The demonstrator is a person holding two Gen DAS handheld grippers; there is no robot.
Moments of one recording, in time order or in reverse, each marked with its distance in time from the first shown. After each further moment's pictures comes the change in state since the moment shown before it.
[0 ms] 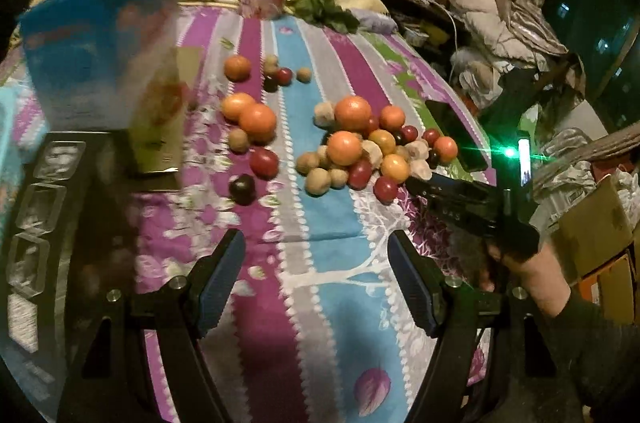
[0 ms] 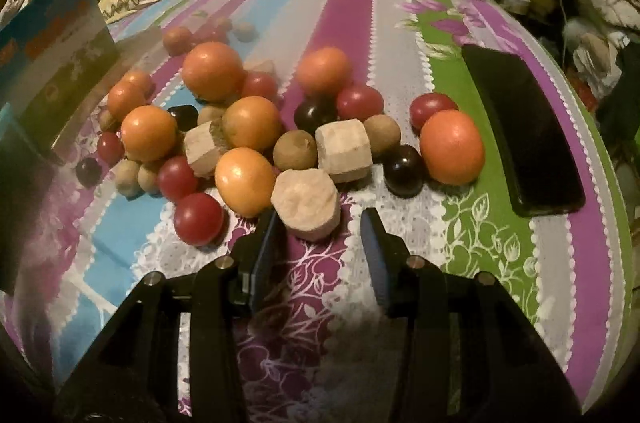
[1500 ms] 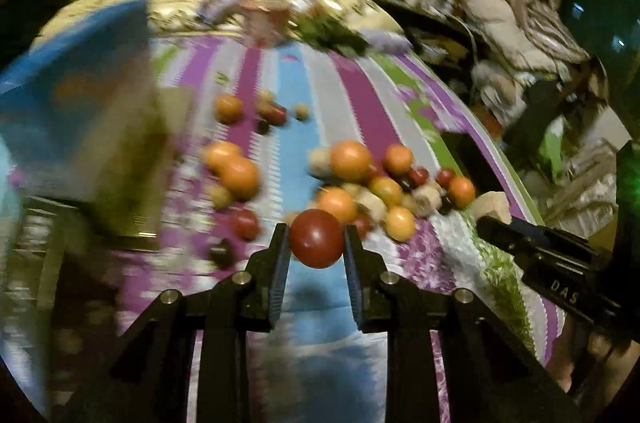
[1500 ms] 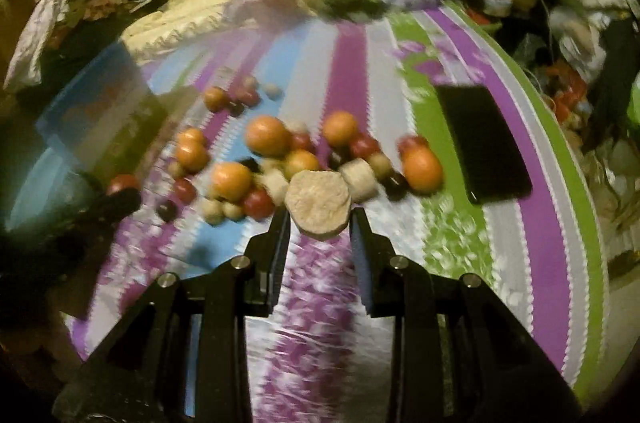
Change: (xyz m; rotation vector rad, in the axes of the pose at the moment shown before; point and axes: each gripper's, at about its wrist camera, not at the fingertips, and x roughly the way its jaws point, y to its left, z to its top) left arm 0.010 -0.028 0.043 0.004 -0.095 0.133; right arm -0.093 0.019 0.022 0.104 -0.083 0.058
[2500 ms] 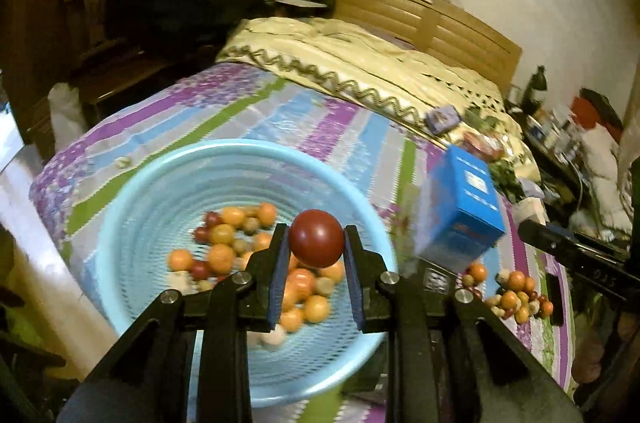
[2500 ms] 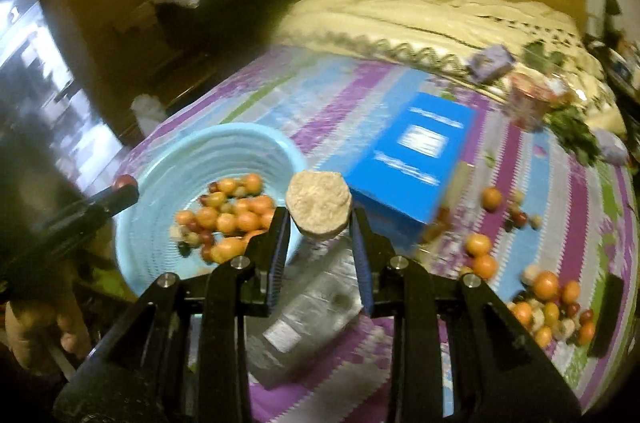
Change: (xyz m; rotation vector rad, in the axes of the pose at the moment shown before) left arm -0.239 0.284 -0.024 -0.422 -0.234 0.343; right arm -0.029 0.316 0.067 -0.435 0.036 0.365
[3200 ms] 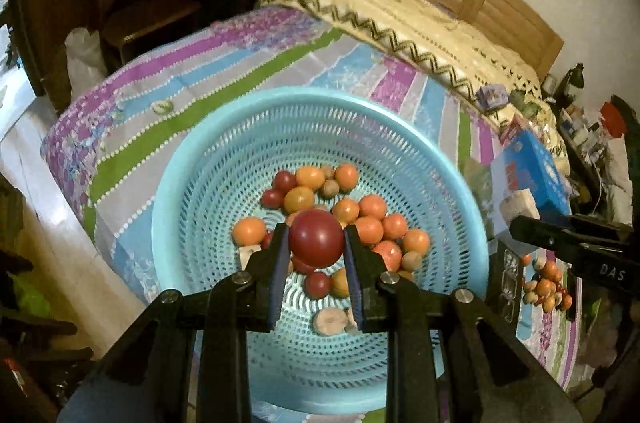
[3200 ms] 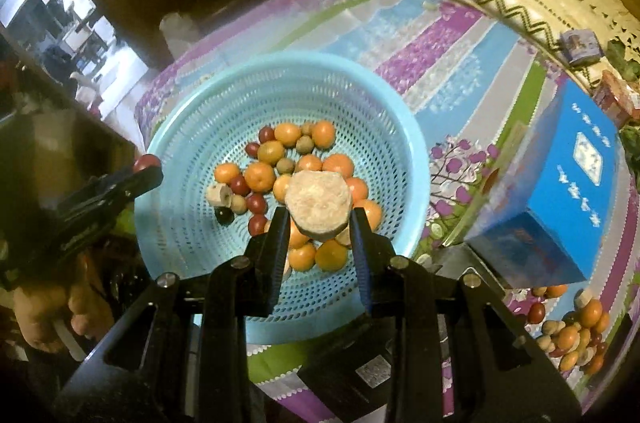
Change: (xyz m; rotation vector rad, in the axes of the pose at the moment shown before) left arm 0.049 0.102 -0.001 -0.085 0.199 0.046; right arm 0.095 0.077 0.019 -0.113 0.307 0.102
